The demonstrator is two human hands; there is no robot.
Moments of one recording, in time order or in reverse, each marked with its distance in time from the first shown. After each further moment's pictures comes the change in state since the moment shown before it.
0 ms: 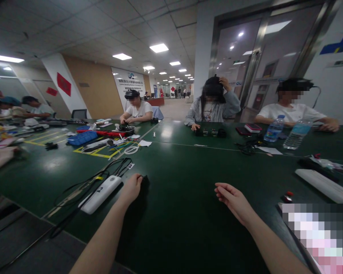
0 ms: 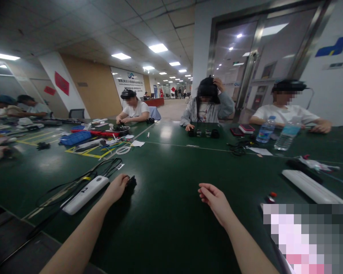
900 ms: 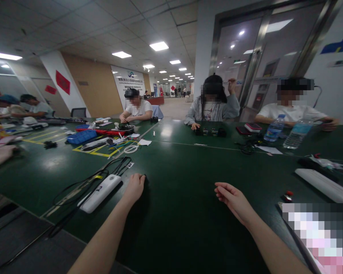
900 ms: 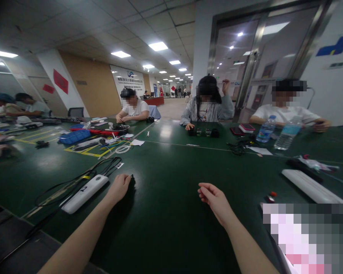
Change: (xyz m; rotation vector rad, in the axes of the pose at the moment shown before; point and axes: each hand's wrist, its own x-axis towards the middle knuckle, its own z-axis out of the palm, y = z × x) left_hand 0.001 0.008 0.010 0.067 0.049 -0.033; right_hand -0.003 -0.003 0.002 -0.027 0.004 0.000
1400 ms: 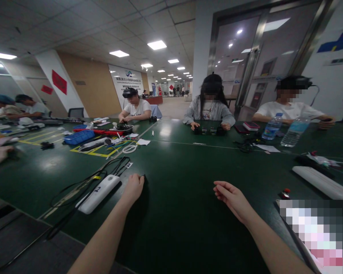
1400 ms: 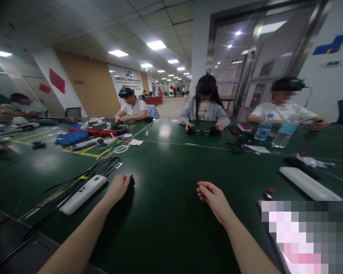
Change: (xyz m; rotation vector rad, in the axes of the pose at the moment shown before) left_hand -0.004 0.010 -0.007 0.092 -0.038 -0.034; right_hand 0.003 0.005 -0.004 0.012 -0.019 0.001
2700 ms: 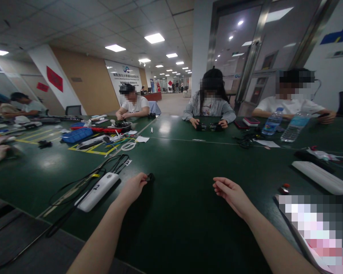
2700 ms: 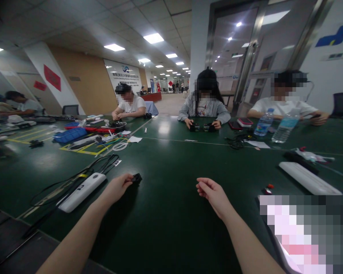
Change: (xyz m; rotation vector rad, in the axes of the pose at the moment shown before) left_hand -0.014 0.000 -0.012 -0.027 -0.169 0.253; right_hand -0.003 -0.005 0.002 0.022 -0.006 0.032
